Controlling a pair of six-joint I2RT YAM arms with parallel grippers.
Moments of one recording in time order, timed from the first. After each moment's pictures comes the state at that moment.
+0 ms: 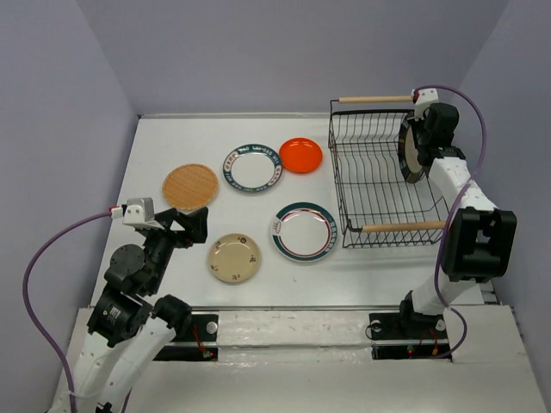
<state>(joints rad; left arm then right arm) -0.51 0.25 0.67 -0.42 -0.29 -0.39 -0.08 1.64 1.32 -0.04 0.20 -0.40</state>
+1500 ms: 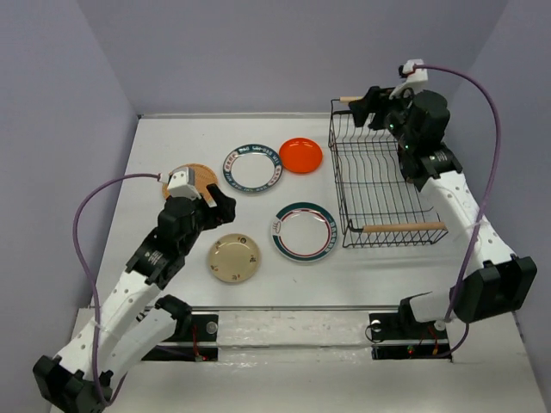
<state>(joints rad) -0.50 0.68 0.67 -0.33 -0.23 -0.57 0.17 1.40 1.42 -0.04 -0.11 0.17</state>
